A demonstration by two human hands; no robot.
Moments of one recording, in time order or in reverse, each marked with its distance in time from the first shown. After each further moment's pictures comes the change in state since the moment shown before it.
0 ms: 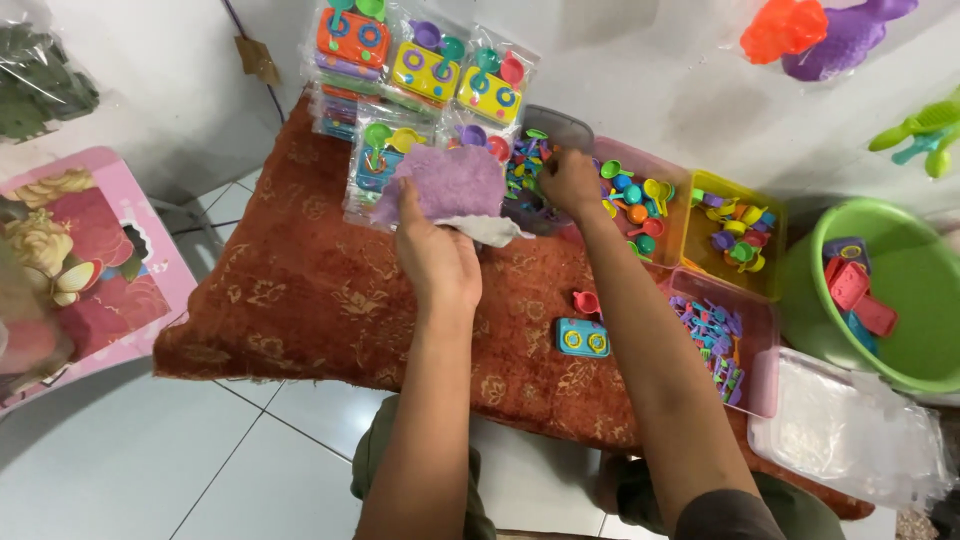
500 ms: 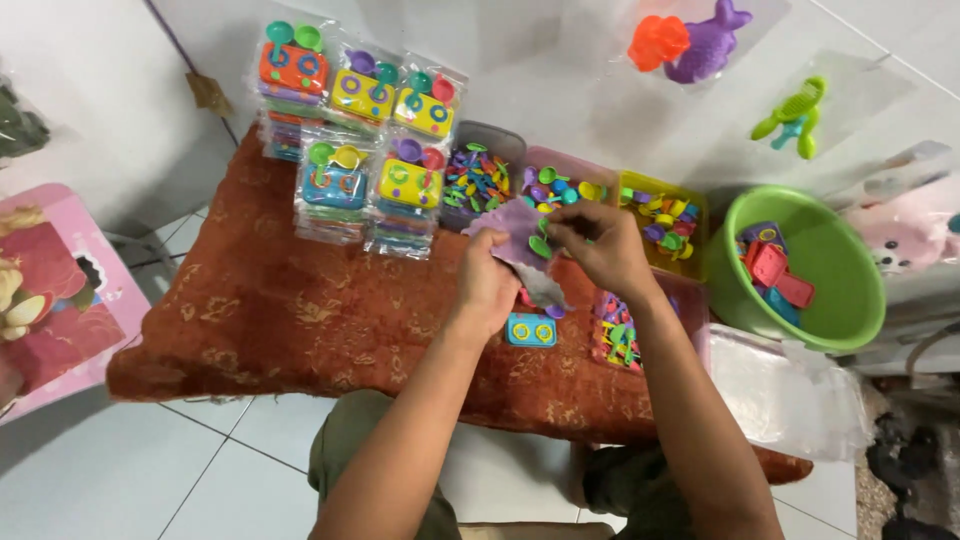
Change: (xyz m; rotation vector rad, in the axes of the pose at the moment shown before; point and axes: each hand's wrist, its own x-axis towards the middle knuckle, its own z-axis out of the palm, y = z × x) left_hand -0.002 -0.158 -0.055 0.225 -0.319 -0.594; right_hand -0.198 -0.029 -0.178 0.643 0.136 -0.284
